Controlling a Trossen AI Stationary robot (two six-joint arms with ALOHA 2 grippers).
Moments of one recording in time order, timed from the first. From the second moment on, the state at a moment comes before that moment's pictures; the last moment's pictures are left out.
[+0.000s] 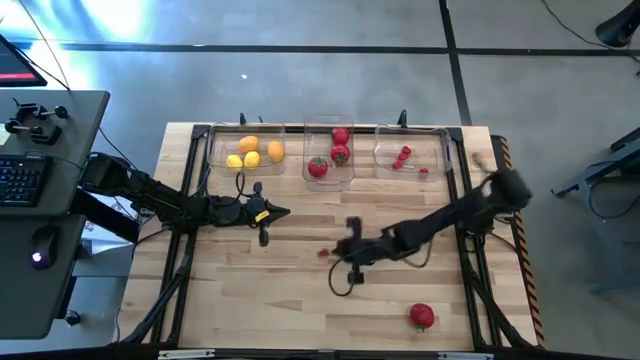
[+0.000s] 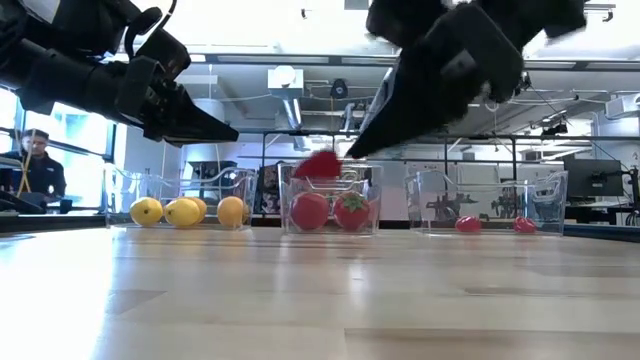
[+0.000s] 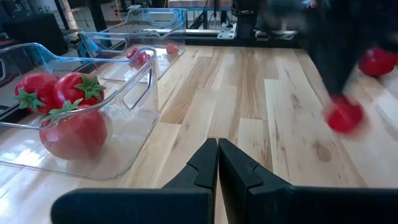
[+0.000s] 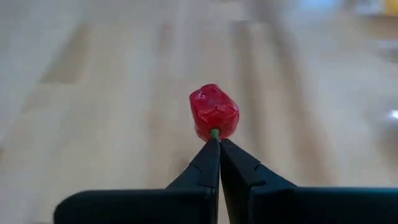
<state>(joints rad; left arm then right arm) -0.14 1.27 0.21 0.78 -0.34 -0.05 0.35 1.73 0.97 0.01 0.30 0.13</state>
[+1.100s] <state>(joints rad) -0.14 1.27 0.21 0.79 -0.34 -0.04 -0.66 1.33 0.97 -0.87 0.50 0.28</state>
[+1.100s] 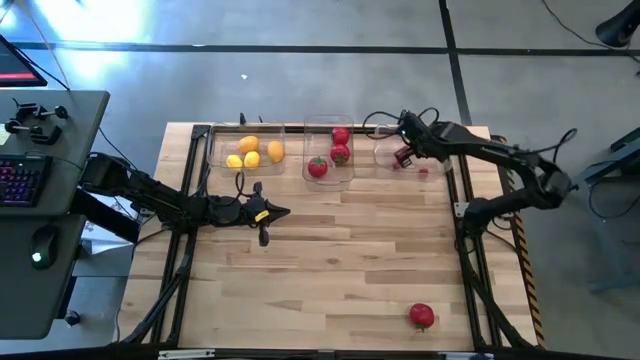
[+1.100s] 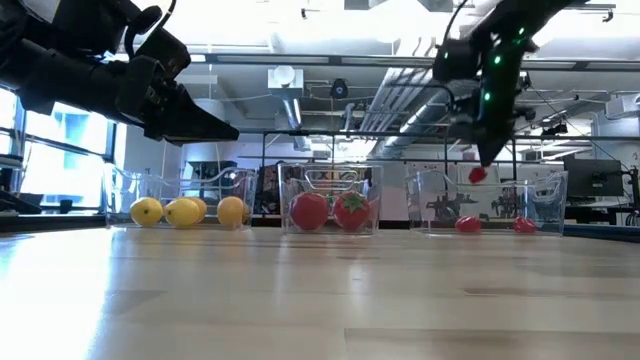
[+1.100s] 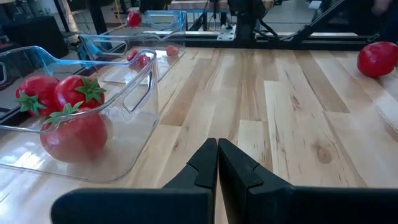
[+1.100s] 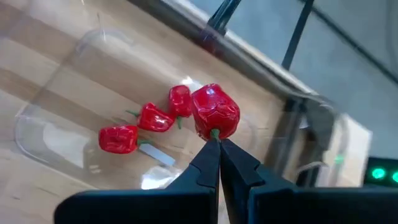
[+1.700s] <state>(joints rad) -0.14 1.27 0.21 0.79 -0.34 -0.03 -0.77 1.53 0.97 -0.84 0.43 0.23</state>
